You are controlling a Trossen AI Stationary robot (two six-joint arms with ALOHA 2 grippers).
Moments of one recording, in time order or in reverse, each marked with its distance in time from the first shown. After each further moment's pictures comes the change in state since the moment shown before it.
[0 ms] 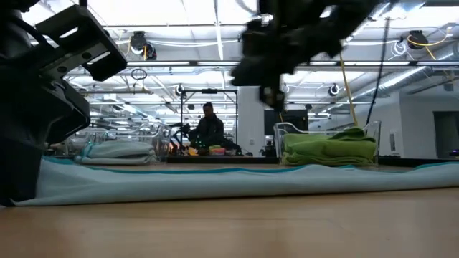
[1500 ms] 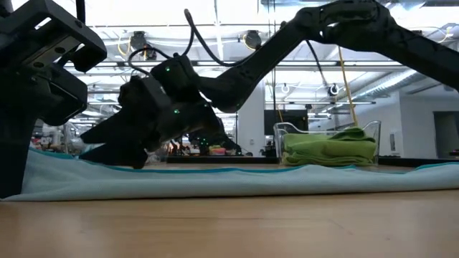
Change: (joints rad) left arm -0.009 -0.051 0.044 -0.223 -0.062 0.163; right arm -0.047 0.950 0.951 0.077 -0.347 -0.458
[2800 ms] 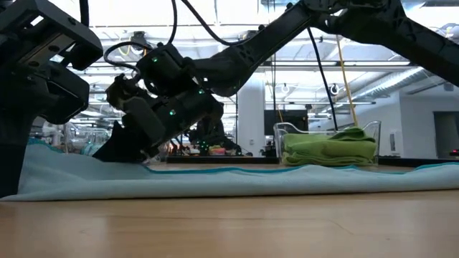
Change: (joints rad) left arm -0.006 0.000 0.000 -0.017 0.022 0.048; right arm 0.073 -0.031 -0.003 -0.324 0.312 -0.323
